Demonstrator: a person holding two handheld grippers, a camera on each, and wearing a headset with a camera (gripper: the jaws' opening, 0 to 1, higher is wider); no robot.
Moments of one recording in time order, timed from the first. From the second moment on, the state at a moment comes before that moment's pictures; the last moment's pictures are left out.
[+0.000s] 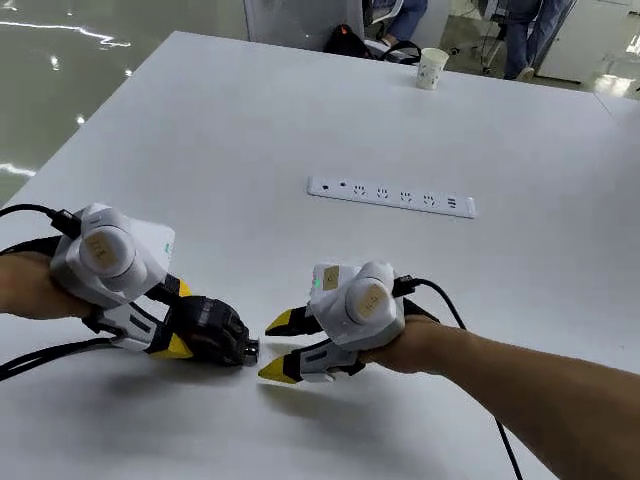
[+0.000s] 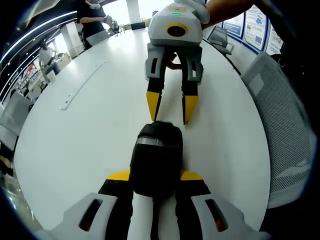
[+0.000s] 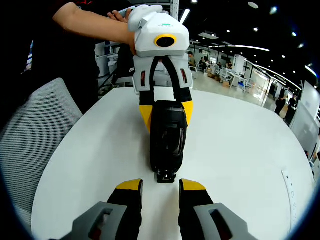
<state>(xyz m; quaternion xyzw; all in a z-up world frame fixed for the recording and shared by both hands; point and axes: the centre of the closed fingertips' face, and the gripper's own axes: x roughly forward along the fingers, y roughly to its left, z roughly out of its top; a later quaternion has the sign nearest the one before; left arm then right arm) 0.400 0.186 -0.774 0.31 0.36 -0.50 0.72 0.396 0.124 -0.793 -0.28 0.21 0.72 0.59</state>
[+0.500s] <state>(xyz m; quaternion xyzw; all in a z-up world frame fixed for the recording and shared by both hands) 0.401 0.186 -0.775 0.31 0.36 -0.50 0.73 0.399 0.131 -0.803 -0.30 0.21 0.72 0.59</state>
